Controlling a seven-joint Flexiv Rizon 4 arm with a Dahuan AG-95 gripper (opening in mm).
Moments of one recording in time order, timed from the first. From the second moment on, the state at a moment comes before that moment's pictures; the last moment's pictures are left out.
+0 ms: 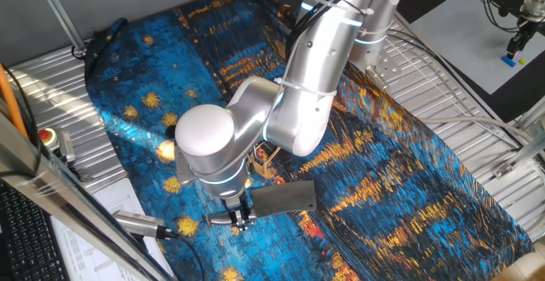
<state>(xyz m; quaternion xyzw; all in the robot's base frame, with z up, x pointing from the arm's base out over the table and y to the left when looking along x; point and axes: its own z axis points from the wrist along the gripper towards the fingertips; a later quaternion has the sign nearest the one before) 0.551 0.288 0.019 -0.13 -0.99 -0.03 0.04</state>
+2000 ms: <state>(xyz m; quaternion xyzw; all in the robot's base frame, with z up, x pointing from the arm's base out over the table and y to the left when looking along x) 0.541 0.289 0.010 -0.13 -0.99 -0.03 0.04</state>
